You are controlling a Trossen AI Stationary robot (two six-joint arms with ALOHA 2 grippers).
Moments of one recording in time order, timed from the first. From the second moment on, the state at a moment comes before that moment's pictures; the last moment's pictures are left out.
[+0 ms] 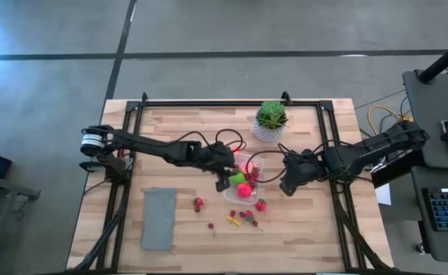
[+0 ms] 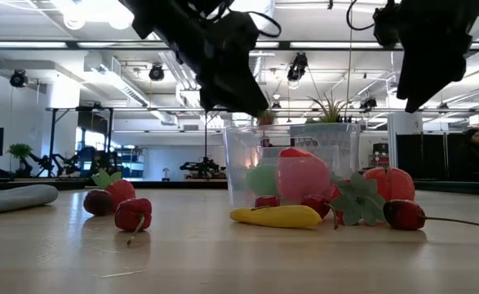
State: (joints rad) left arm -0.02 1.68 1.17 -0.19 -0.04 -0.24; right arm 0.33 1.17 0.89 -0.94 0.30 0.98
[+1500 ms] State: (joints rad) left arm -0.27 1.59 1.11 -0.68 -0.27 -0.26; right arm 0.63 1.31 0.84 -0.67 0.36 1.55
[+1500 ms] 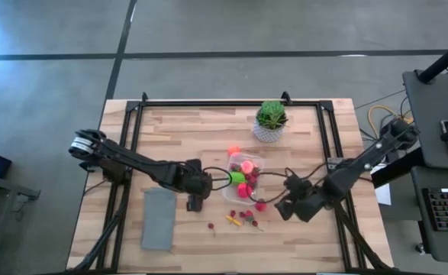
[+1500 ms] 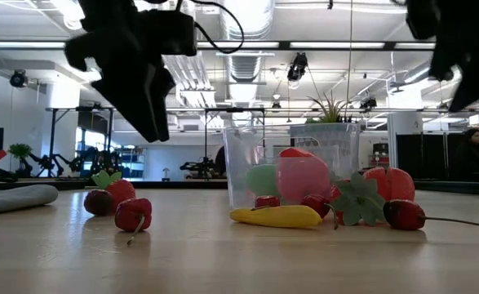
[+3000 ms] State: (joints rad) left arm -0.07 1.55 0.89 -0.13 -0.23 -0.31; right arm 0.20 1.42 0.84 -0.77 0.31 1.39
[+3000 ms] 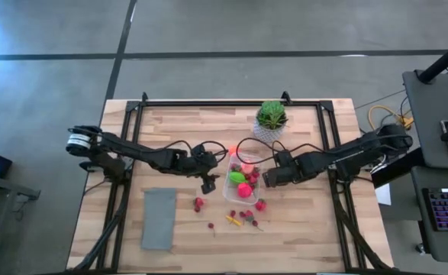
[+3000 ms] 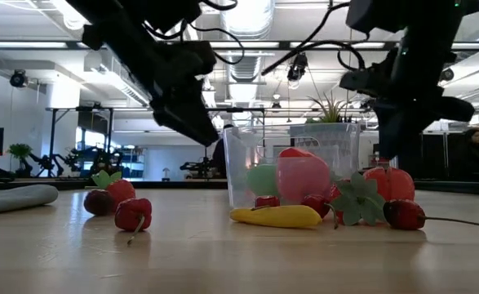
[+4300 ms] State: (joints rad) left arm -0.09 1.57 0.87 -0.09 -0.09 -0.46; right arm 0.13 1.57 0.81 -0.30 0.16 1.11
